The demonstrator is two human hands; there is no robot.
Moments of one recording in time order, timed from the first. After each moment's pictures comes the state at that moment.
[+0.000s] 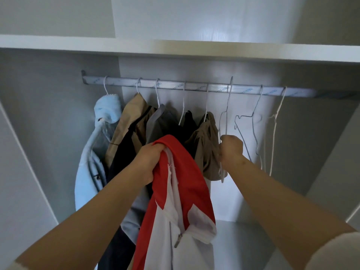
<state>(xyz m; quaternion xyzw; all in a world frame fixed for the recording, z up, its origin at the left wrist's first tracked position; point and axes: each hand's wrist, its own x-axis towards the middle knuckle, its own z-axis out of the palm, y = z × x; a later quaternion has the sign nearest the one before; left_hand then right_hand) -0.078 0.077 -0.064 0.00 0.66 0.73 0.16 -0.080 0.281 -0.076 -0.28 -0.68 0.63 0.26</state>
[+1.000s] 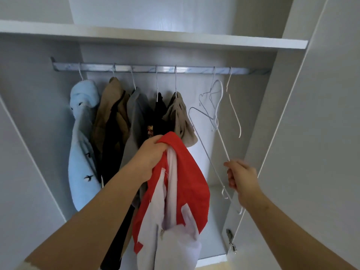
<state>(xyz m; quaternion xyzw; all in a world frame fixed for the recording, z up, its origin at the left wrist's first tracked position) 0.030 0.019 -0.085 0.19 0.72 0.63 0.20 0.167 0.183 -0.134 -0.34 -0.60 0.65 0.32</state>
